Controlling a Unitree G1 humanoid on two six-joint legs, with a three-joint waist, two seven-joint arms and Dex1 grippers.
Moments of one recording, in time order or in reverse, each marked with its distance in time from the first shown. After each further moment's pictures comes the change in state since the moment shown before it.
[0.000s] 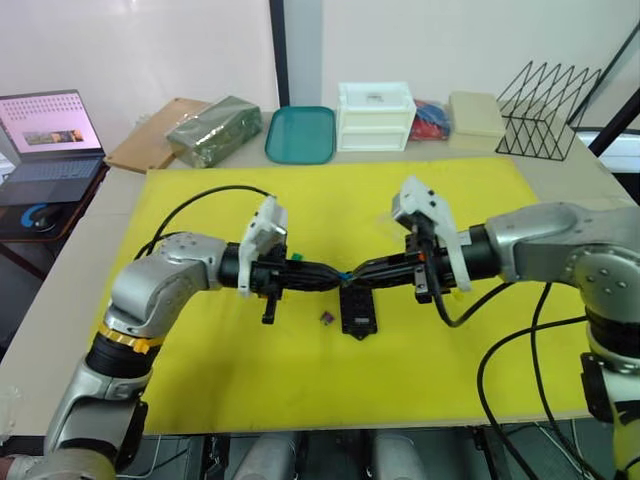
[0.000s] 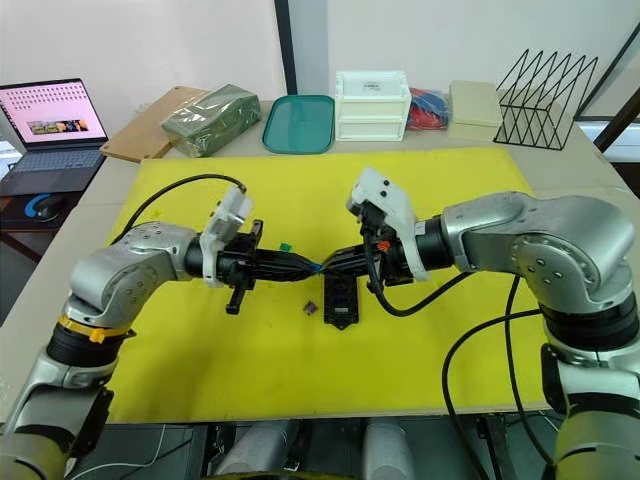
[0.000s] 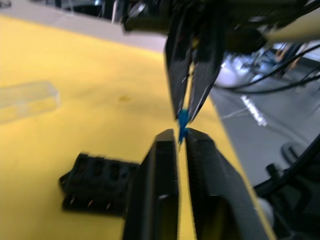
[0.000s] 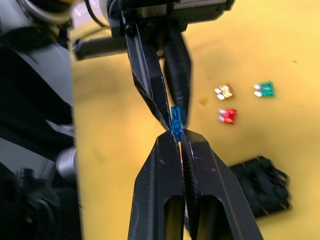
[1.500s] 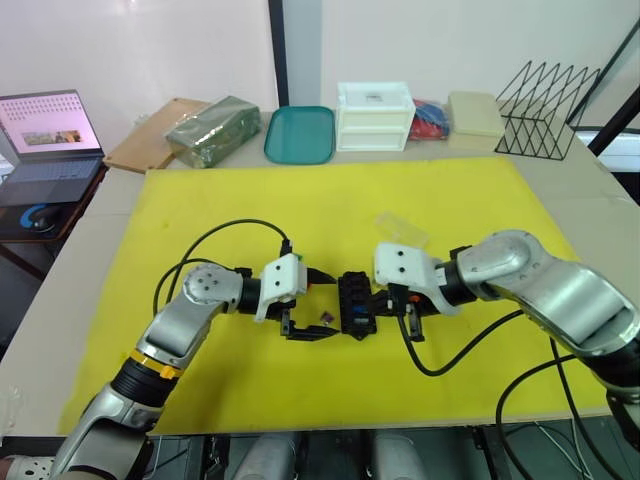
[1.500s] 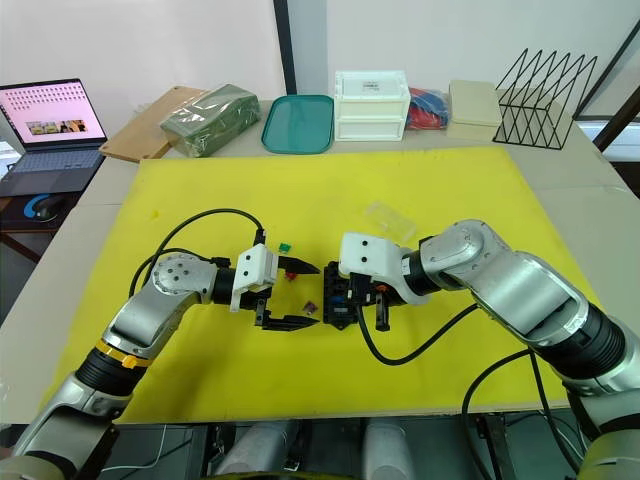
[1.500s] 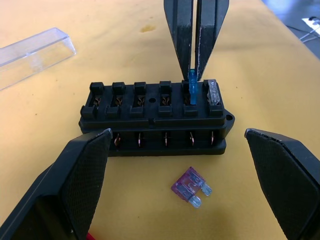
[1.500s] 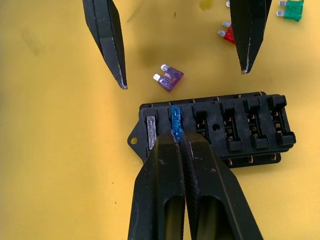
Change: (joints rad) left arm 0.141 -0.083 -0.119 0.118 0.365 -0.511 0.002; right arm 0.107 -0.057 0.313 -0.019 -0.533 -0.322 0.234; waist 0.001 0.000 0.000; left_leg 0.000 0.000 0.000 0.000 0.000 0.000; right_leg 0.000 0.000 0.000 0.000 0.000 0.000
